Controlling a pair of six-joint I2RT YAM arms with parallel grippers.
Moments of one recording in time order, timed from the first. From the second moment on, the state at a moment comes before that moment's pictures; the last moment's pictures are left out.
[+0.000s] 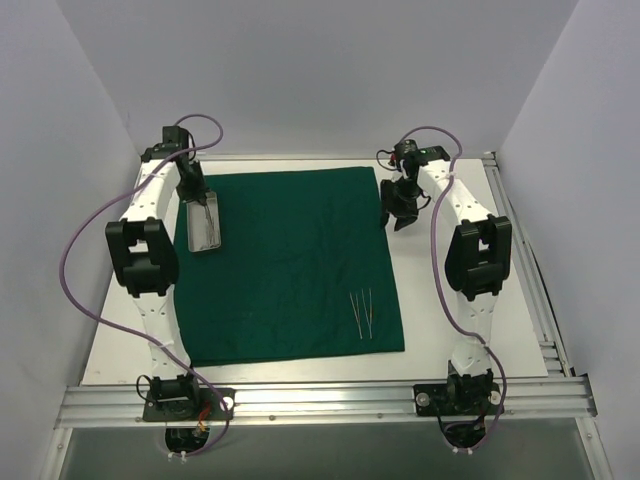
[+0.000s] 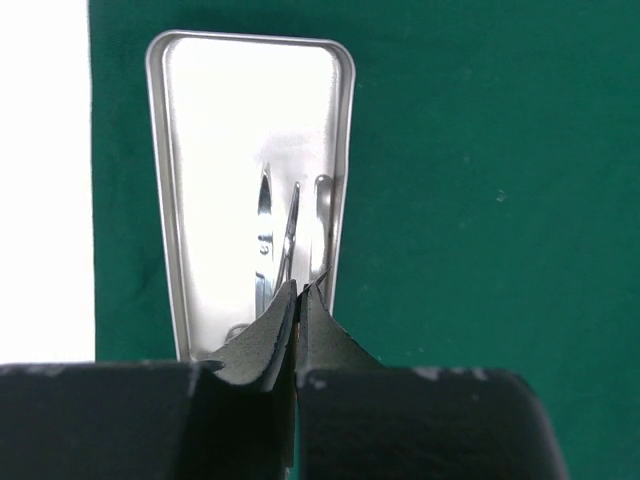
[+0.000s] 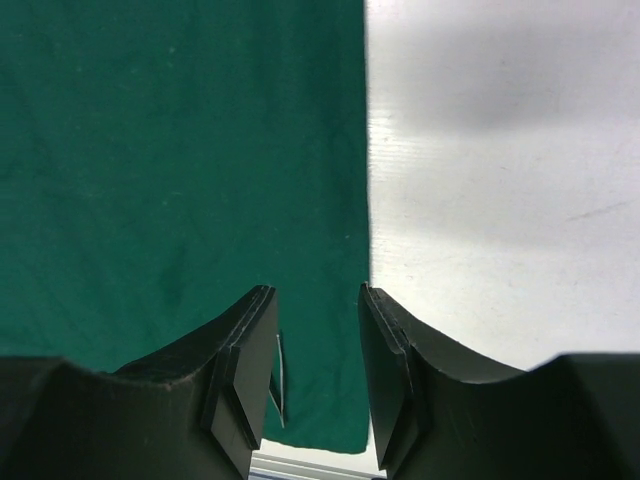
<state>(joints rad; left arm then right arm) 0.03 2.22 2.03 -0.91 0.00 -0.27 0.22 2.11 1.90 -1.11 -0.12 0.28</state>
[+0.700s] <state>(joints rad) -0.20 1.75 1.61 -0.85 0.12 -0.60 0.52 1.99 1.84 -0.98 -0.25 0.26</state>
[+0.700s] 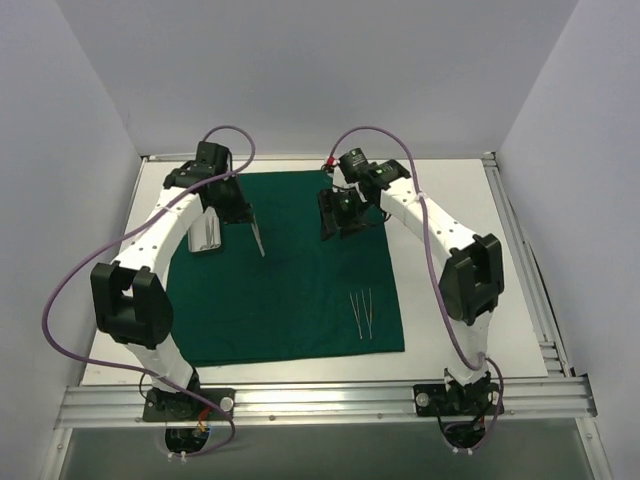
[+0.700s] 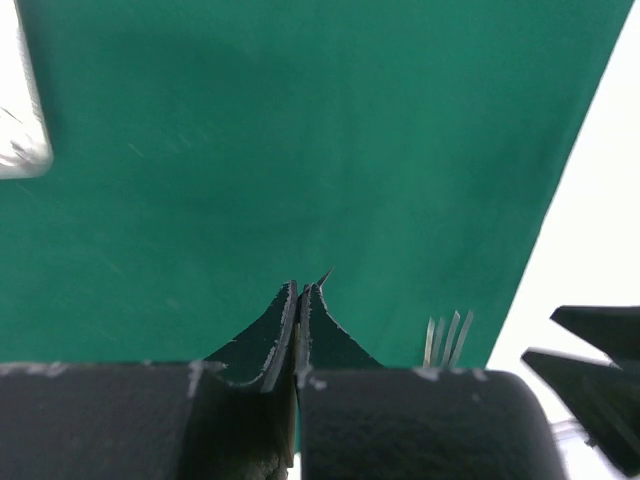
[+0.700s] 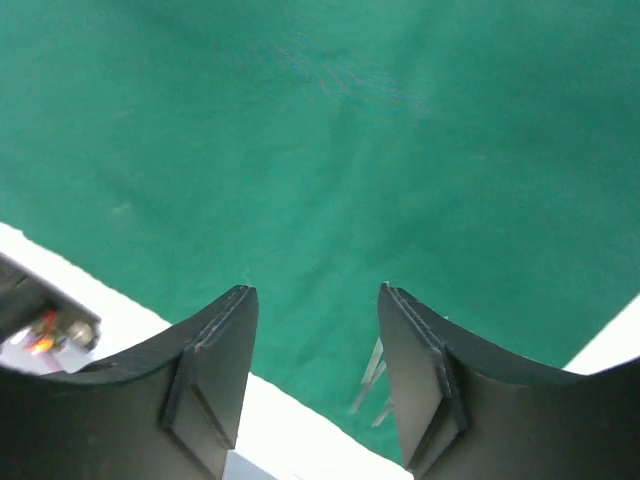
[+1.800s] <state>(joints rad) -0.49 1.55 1.45 -0.82 -0.03 -0.92 0.77 1.82 1.73 -0.88 -0.49 0.27</state>
